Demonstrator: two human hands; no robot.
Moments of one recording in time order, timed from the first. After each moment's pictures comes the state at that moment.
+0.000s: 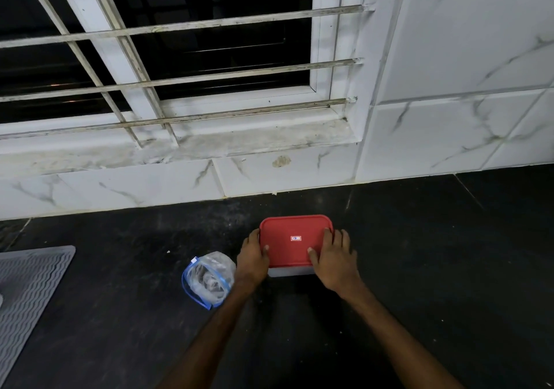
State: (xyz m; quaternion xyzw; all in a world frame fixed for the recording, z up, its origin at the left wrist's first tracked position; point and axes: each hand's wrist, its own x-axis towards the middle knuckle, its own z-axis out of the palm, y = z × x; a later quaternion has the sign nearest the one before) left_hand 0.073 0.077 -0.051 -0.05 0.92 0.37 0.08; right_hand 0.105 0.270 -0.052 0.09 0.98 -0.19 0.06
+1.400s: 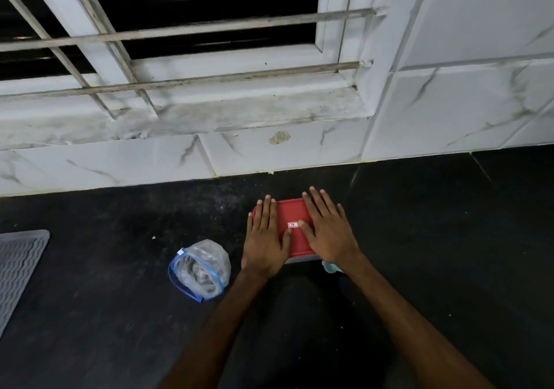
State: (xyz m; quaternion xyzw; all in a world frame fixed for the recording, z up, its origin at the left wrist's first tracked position) left_hand 0.053 0.104 -0.078 0.13 0.98 0.16 0.01; right_hand 0.047 0.280 -0.068 -0.07 0.99 -0.13 0.02
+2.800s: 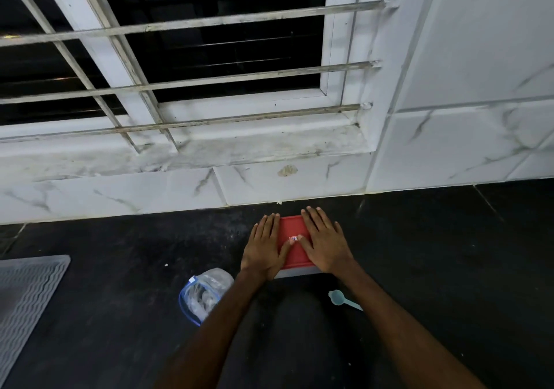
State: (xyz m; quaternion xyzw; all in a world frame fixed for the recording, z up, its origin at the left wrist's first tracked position) left_hand 0.007 0.092 -0.063 0.13 0.98 0.12 0.04; right_hand 0.005 0.271 -0.061 -0.08 0.99 -0.12 0.05
